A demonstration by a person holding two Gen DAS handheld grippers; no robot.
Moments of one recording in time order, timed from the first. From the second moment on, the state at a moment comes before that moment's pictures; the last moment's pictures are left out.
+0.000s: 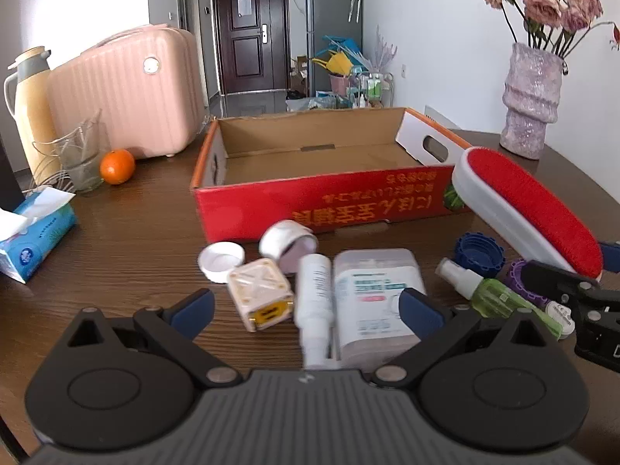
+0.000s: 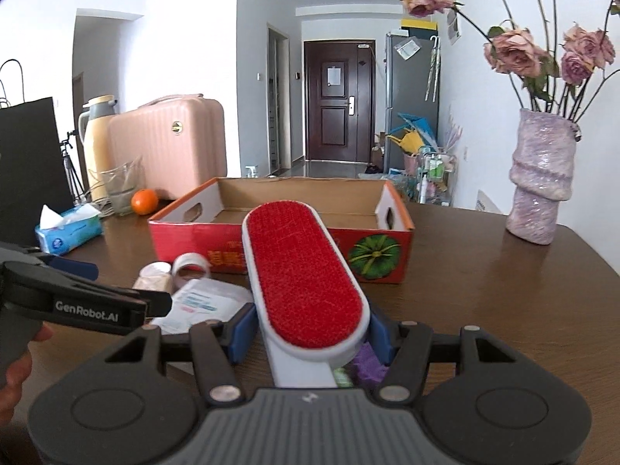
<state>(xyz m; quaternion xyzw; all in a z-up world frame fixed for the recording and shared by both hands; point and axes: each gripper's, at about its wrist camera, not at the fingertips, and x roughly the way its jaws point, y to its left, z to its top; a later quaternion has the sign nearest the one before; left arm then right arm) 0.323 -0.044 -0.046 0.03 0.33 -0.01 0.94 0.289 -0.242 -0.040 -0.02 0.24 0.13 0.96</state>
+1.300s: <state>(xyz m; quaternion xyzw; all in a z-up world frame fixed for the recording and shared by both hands) 0.359 -0.095 -0.093 0.03 0.37 -0.05 0.93 0.298 -0.276 -0.066 0.00 0.25 0.09 0.96</state>
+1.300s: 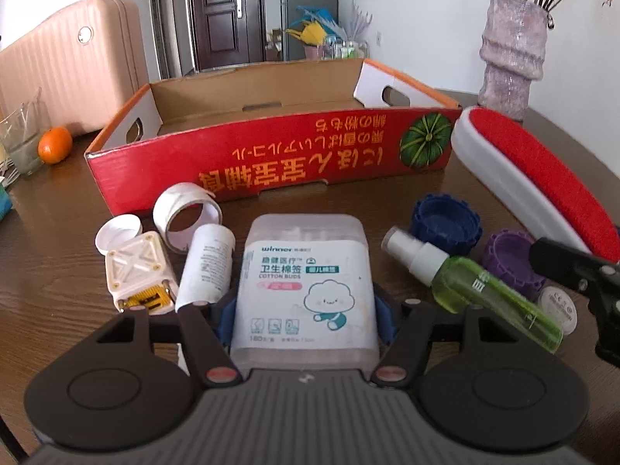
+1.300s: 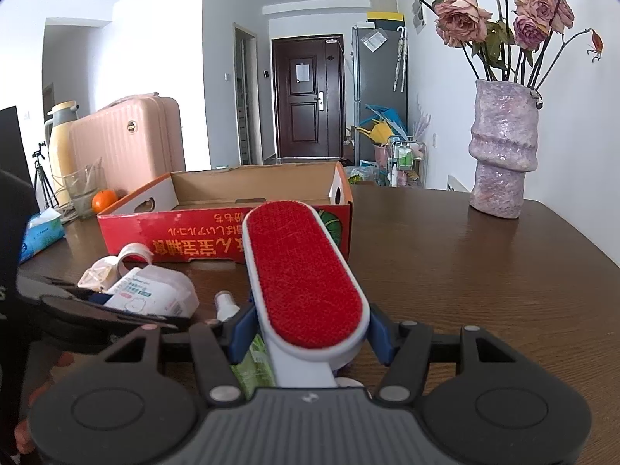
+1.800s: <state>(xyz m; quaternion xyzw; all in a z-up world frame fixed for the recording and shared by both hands) 0.330 -0.080 -0.065 0.02 0.32 -0.05 0.95 0.288 -0.264 -0.065 -0.01 0.23 0.08 0.97</state>
